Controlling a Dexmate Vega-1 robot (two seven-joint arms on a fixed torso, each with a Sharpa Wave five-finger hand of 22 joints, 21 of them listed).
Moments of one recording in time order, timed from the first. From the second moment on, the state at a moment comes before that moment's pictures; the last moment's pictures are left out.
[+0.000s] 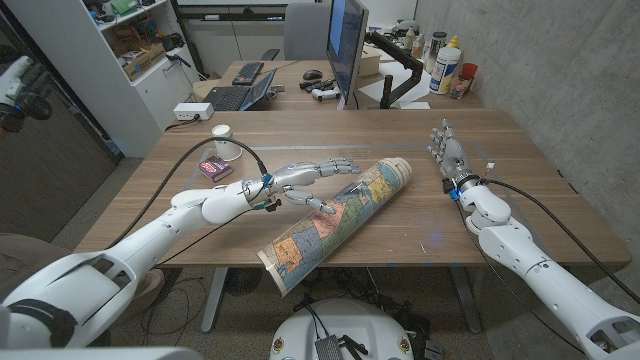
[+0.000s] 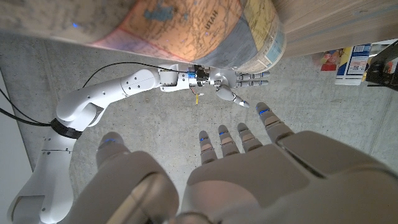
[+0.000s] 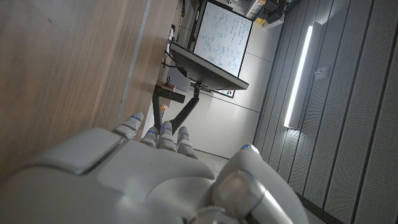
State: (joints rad) left arm 0.60 0.62 0.61 -1.10 0.64 -1.21 0.19; left_hand 0.28 -0.16 -0.05 -0.14 0.57 0.05 -0.21 0.19 0.19 0.02 -0.12 0.21 0.18 -0.06 -0.04 0.20 0.18 0.10 0.08 0.21 0.18; right arm -0.93 -0.57 -0.31 -1.39 0.66 0.28 -0.03; right_hand 0.11 0.07 -0.03 0.03 0.33 0.00 0.04 0.19 0.18 -0.03 0.11 0.21 0.18 -0.13 0.03 0.18 0.17 -0.05 0.04 0.20 0.17
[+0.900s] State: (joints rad) left arm 0.55 0.63 0.67 -1.10 0.81 -1.22 0.35; left_hand 0.28 -0.16 -0.07 -0.13 0.57 0.03 -0.21 0.19 0.19 0.02 -0.12 0.21 0.18 -0.06 -0.03 0.20 0.18 0.10 0.08 0.21 0.18; right arm -0.95 -0.56 -0.31 -1.38 0.67 0.30 -0.03; right_hand 0.11 0.07 -0.03 0.03 0.33 0.01 0.04 0.19 0.18 -0.03 0.11 0.21 0.18 -0.13 0.03 0.18 0.17 -0.05 0.04 0.20 0.17
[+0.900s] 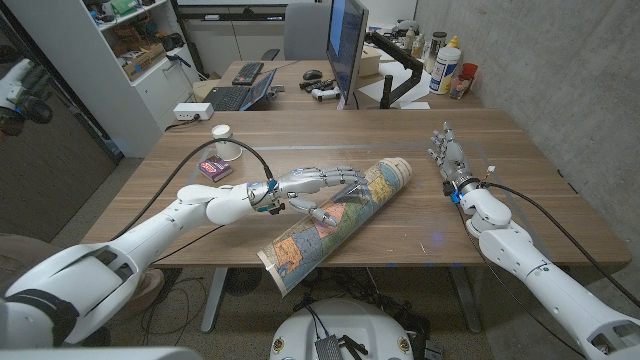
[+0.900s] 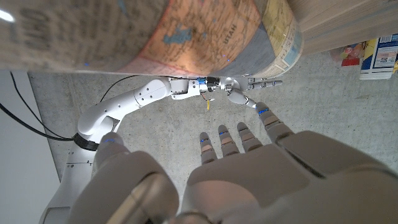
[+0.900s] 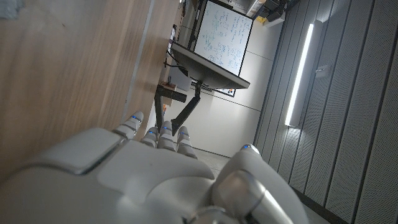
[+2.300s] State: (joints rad) left arm 0.46 0.70 0.85 -1.12 1.03 -1.14 0.63; left_hand 0.29 -0.15 -0.08 -0.13 0.59 -0.01 -0.22 0.18 0.19 0.02 -0.12 0.21 0.19 -0.05 -0.04 0.20 0.18 0.10 0.08 0.21 0.18; right arm -0.95 -0.56 -0.30 -1.39 0.67 0.31 -0.04; right_hand 0.11 0.07 -0.03 0.03 0.33 0.01 0.04 0.19 0.18 -0.03 0.11 0.21 0.18 -0.13 0.03 0.18 0.17 -0.05 0.04 0.20 0.17
